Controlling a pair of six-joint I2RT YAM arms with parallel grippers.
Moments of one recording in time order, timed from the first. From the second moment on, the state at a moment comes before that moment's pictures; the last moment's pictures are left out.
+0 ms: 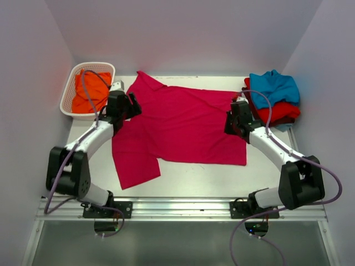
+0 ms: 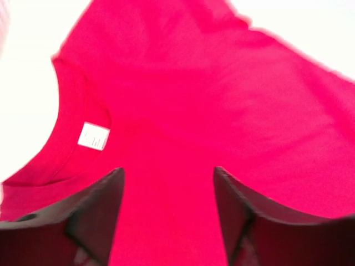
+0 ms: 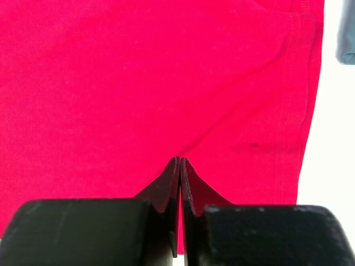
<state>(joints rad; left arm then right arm) -0.18 1.58 0.96 -0.01 -0.08 -0.48 0.29 1.40 0.92 -0.36 0.16 0.38</state>
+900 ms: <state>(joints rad) -0.30 0.92 0.63 -0.93 -0.18 -0.81 0.42 1.35 0.82 -0.36 0.03 0.42</state>
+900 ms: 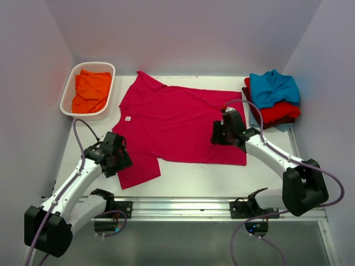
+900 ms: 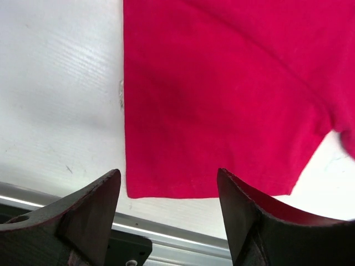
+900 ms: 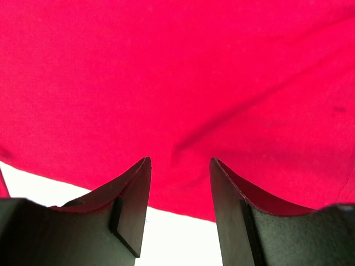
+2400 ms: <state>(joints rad) -0.33 1.38 0.71 -1.03 0.12 -0.70 0.42 1.22 0.73 -0.37 0.07 0.44</state>
